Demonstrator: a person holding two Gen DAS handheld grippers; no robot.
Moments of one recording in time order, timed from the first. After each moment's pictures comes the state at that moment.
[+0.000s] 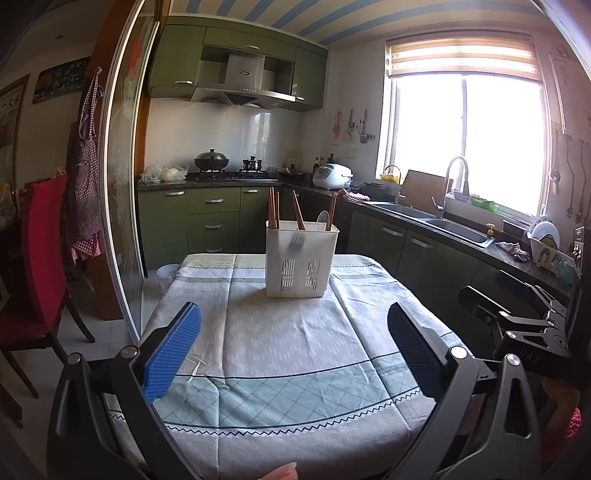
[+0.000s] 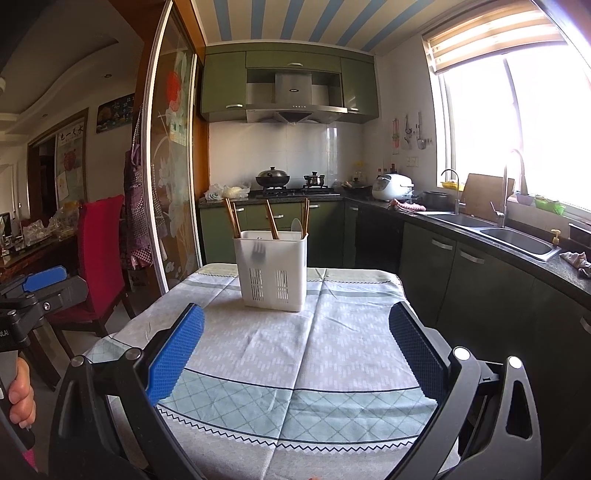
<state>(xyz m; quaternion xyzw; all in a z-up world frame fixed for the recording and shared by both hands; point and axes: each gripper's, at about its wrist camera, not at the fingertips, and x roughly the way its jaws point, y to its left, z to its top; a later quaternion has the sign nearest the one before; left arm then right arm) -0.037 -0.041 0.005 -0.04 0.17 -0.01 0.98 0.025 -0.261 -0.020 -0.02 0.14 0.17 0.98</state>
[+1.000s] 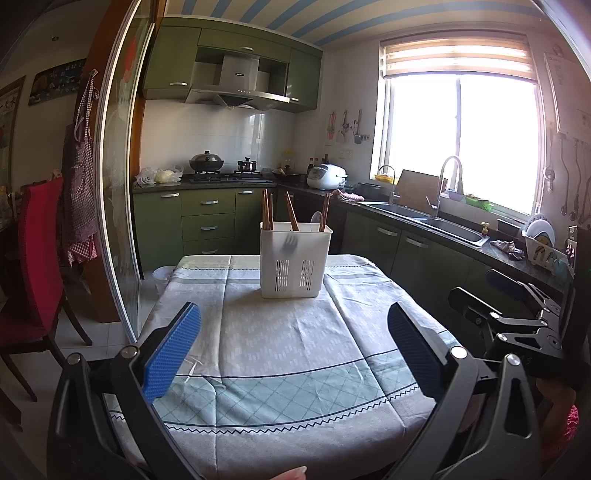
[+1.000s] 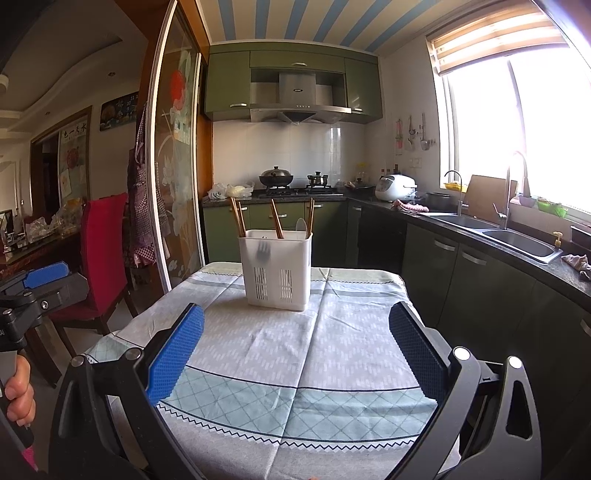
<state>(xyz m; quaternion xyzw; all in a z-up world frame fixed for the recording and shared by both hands) -0.042 -0.042 0.008 -0.04 0.17 -0.03 0.98 0.023 -0.265 -0.016 -0.02 0.14 0.18 0.97</state>
